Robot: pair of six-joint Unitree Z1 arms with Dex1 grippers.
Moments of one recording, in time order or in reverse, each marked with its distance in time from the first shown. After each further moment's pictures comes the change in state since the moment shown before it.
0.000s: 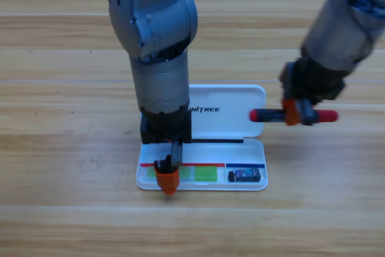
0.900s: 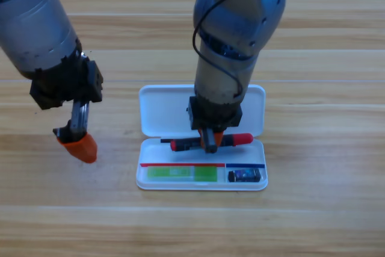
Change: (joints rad) arm 0 0.077 -0.435 0.273 -0.004 0.064 -0.001; arm 1 0.153 0.358 -0.424 0.134 -0.011 0.060
